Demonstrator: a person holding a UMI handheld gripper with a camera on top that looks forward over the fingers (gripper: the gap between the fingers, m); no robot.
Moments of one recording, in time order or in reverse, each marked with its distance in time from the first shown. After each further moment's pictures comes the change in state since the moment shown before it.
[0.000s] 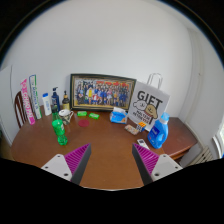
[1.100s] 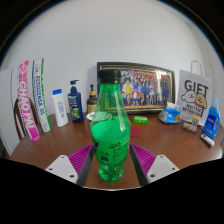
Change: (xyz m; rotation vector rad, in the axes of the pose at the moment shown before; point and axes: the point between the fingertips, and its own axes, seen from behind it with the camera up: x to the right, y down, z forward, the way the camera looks) arm -0.303 0.019 0.261 0.165 -0.102 0.119
